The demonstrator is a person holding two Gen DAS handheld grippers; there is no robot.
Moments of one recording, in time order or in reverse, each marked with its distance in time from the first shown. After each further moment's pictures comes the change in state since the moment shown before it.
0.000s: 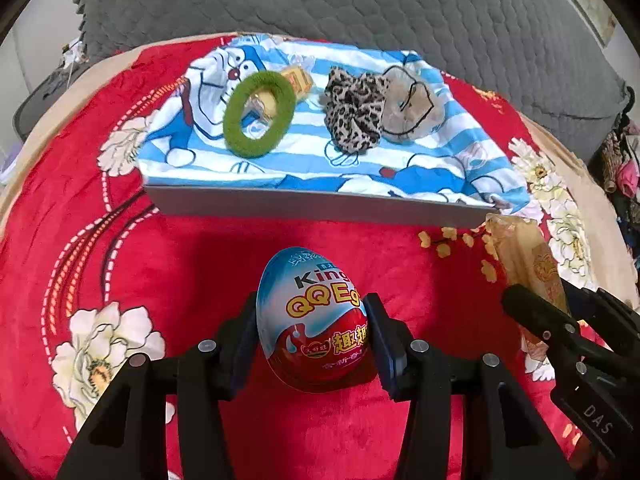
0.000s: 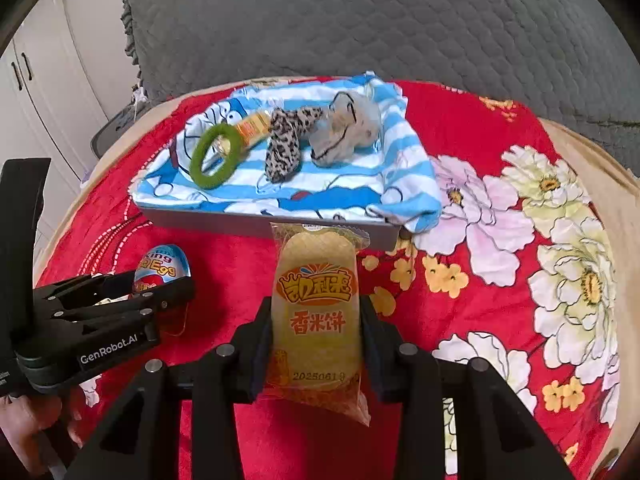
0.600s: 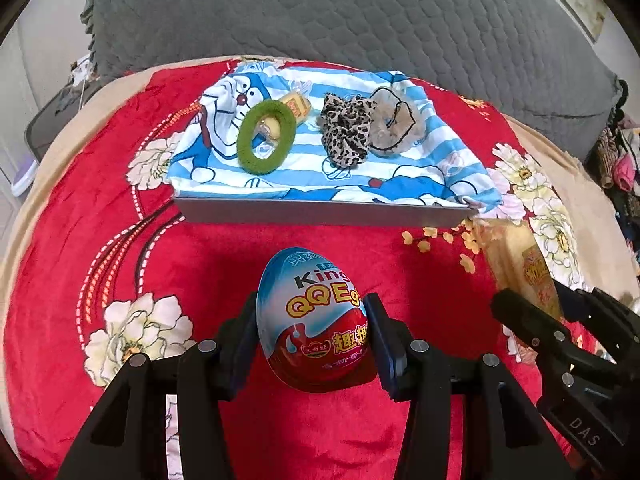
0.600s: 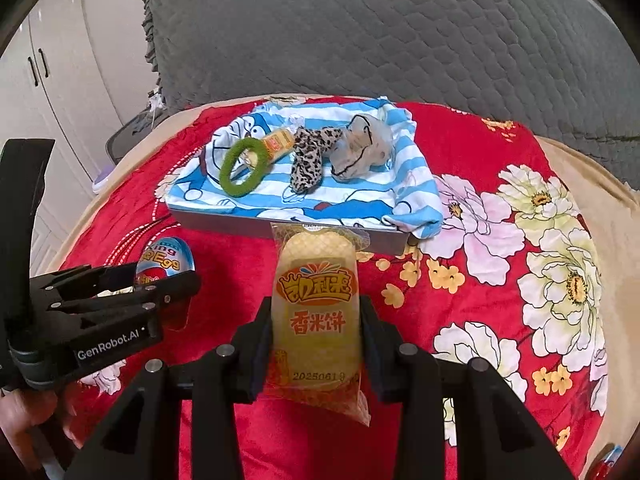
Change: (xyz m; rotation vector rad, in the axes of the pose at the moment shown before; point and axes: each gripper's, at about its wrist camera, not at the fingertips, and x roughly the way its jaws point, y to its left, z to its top) left arm -0.046 -0.006 -0.012 0.029 -0.041 0.023; right arm -0.037 0.020 -0.011 -0.026 -0.051 0.017
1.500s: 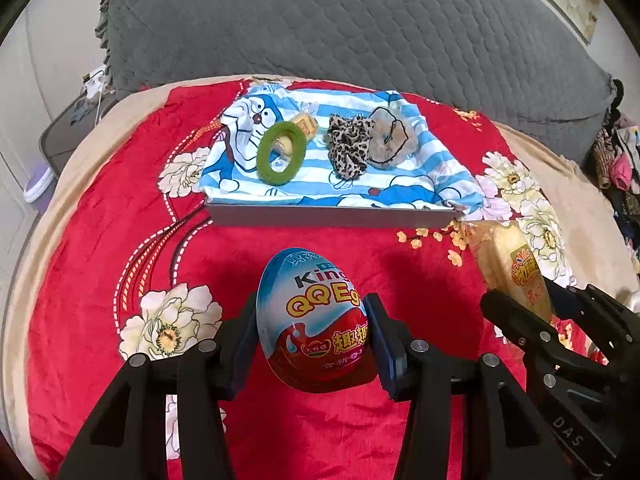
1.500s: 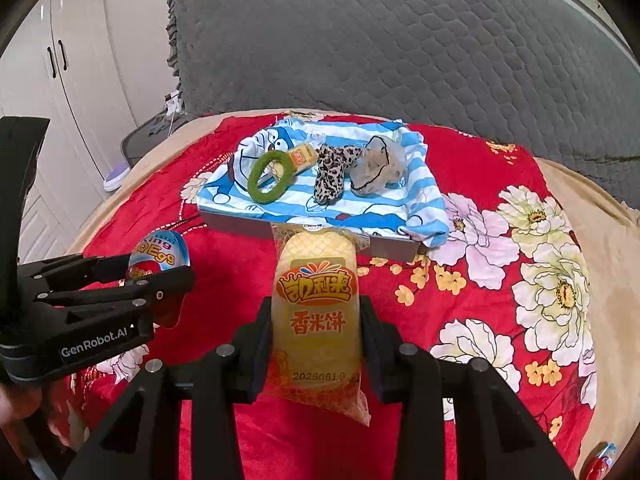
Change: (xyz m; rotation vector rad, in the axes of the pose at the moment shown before) left arm -0.050 0.005 -0.011 0.003 -0.046 0.020; right arm -0.032 0.022 -0.008 -0.048 -0.051 0.003
